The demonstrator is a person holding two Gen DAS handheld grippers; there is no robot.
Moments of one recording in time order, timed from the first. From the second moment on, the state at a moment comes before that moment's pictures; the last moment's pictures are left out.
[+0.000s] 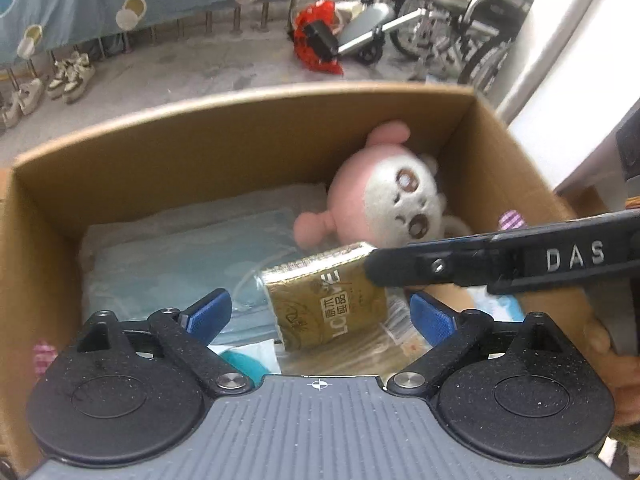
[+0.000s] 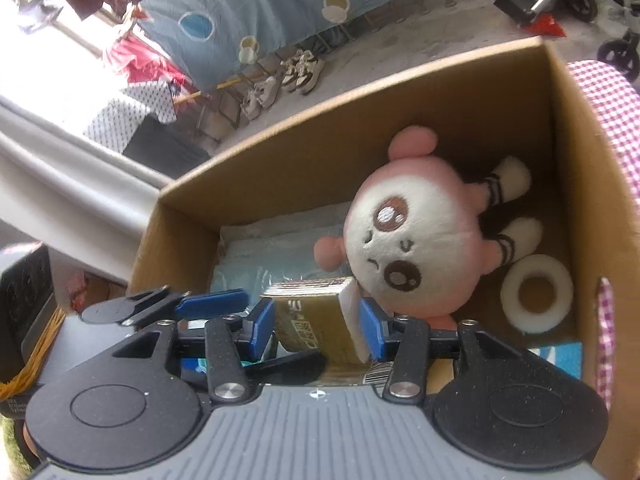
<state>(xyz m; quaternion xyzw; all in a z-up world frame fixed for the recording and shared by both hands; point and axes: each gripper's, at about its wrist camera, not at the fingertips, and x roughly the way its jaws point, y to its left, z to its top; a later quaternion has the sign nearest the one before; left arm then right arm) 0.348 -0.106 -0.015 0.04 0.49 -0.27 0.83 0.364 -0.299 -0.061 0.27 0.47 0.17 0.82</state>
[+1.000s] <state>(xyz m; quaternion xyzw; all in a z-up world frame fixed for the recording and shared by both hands) 0.152 -0.016 0.065 -0.04 0.31 -0.14 0.94 0.135 -0.257 0.060 0.20 0.24 0.14 0.94</state>
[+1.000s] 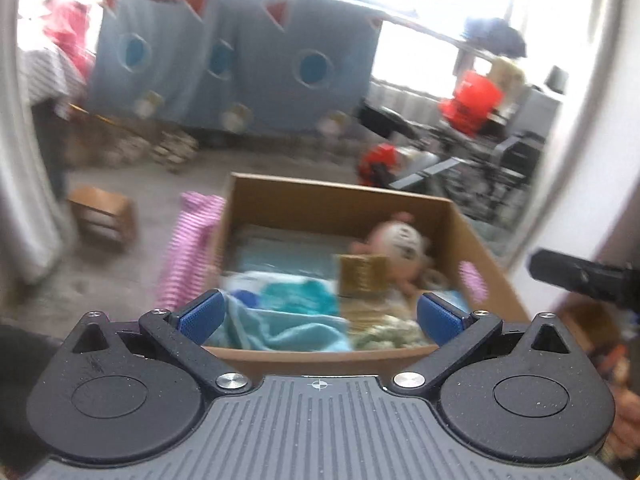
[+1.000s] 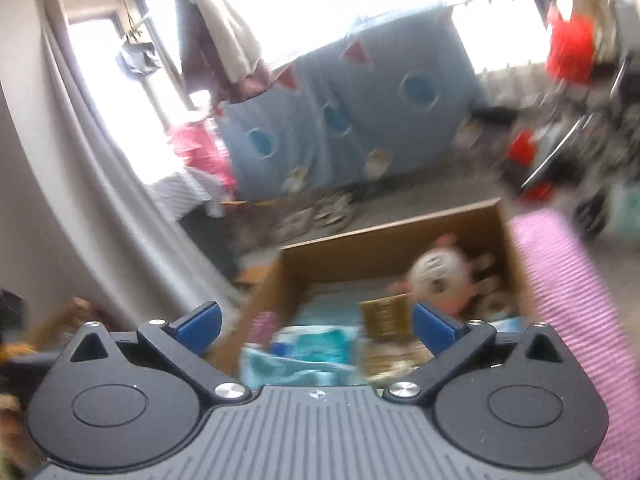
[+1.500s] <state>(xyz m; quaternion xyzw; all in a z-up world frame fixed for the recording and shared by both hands) 0.145 -0.037 0.049 -0.01 0.31 -0.10 0.95 0.092 -0.213 0.056 0.04 0.21 -0.11 0.97</state>
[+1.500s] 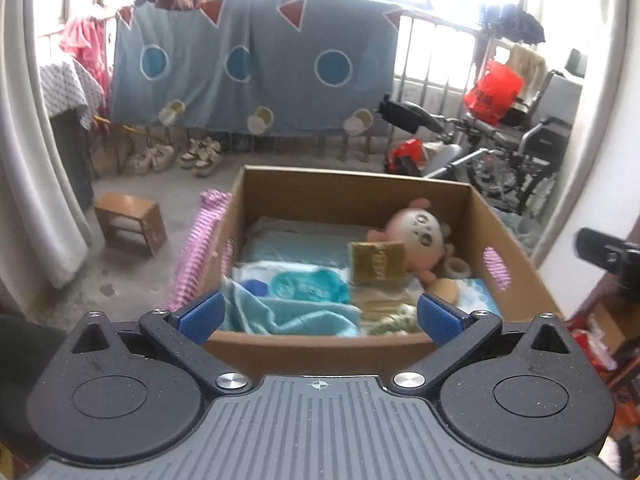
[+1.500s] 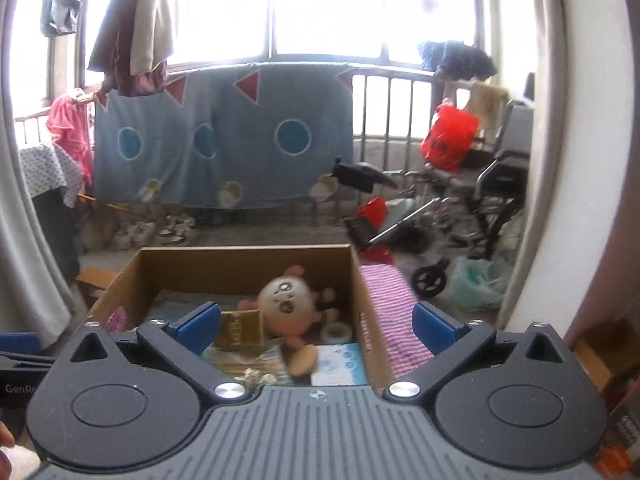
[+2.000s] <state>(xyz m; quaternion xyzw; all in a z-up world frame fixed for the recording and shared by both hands) 0.163 -0.037 0.041 0.01 0.36 -0.05 0.93 0.118 -0.207 0.048 0.04 0.26 -0.09 0.96</state>
